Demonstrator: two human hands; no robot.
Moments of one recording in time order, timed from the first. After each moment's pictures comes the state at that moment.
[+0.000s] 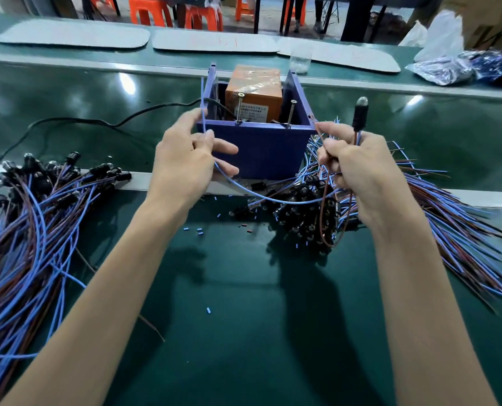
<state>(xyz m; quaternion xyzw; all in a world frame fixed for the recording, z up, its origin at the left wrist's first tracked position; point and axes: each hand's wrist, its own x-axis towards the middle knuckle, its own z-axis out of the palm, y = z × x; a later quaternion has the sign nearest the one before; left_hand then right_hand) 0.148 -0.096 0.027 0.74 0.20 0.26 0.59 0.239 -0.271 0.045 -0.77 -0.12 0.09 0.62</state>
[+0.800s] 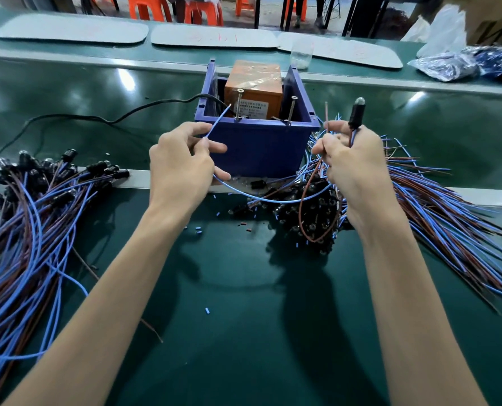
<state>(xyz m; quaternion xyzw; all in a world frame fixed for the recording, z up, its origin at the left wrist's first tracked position) 0.151 -0.094 0.013 0.77 0.26 0.31 0.50 0.246 -0.262 0.028 -0.77 -0.12 0.02 0.63</state>
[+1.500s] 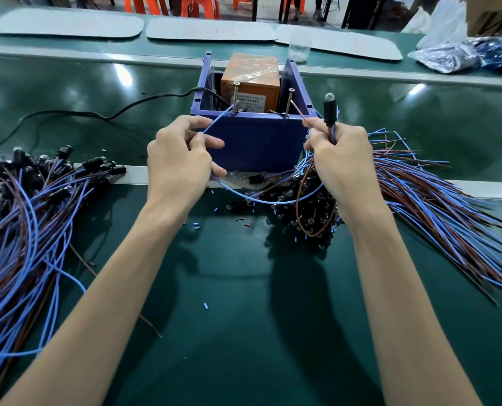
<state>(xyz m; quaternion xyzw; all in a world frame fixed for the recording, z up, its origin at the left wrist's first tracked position) 0.150 -0.099 0.015 0.77 0.26 0.30 0.49 0.244 -0.256 0.023 -0.83 -0.14 -0.03 0.53</state>
